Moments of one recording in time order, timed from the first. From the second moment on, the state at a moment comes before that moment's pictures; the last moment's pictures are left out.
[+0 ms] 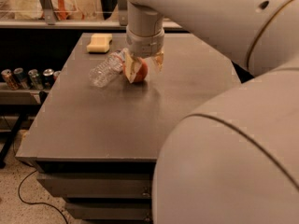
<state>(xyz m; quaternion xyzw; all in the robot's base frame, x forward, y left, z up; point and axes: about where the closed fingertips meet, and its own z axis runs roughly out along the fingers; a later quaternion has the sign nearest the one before) 0.628 -0.008 0.867 -0.20 0.97 0.01 0.09</state>
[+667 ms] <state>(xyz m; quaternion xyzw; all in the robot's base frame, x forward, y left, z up) 0.617 -0.011 0.868 -0.19 0.98 0.00 0.07</state>
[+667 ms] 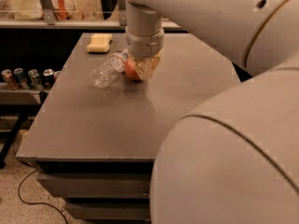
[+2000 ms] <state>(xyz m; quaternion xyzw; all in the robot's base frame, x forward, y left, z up) 0.628 0.055 0.910 -0.27 0.96 -0.03 0.07</state>
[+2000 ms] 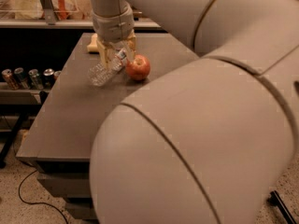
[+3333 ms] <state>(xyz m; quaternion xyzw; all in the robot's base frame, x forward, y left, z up) 0.650 0.079 0.897 -0.30 0.95 -0.02 0.06</state>
